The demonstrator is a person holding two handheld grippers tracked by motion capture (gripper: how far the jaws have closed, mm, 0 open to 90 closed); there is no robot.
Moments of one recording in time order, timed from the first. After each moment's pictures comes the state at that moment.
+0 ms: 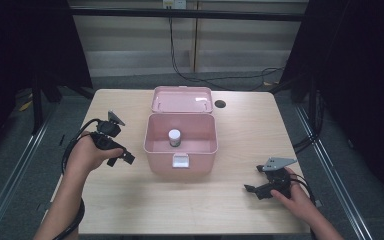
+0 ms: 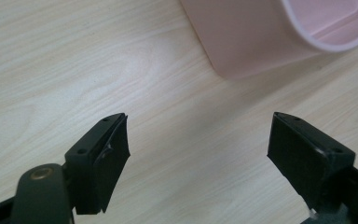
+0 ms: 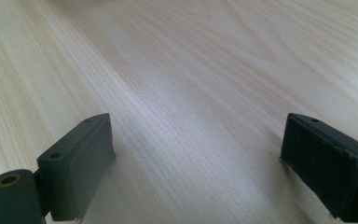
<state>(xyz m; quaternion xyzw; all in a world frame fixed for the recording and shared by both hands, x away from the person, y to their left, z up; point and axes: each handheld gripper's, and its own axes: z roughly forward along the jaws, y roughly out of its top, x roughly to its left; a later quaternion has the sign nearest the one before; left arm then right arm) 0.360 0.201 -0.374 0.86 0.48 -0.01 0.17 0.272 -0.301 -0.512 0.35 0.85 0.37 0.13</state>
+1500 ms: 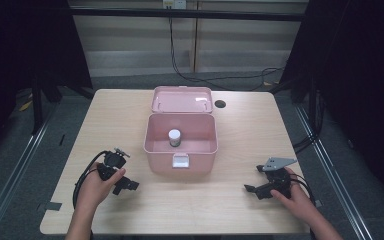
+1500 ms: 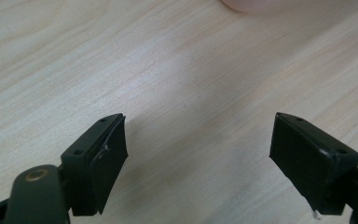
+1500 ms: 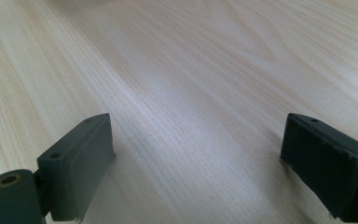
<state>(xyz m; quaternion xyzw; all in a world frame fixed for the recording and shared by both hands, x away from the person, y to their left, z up) 0.321 0.205 -0.463 0.88 0.44 0.00 0.19 0.272 -0.301 -0.512 0.35 0.85 0.37 0.13</state>
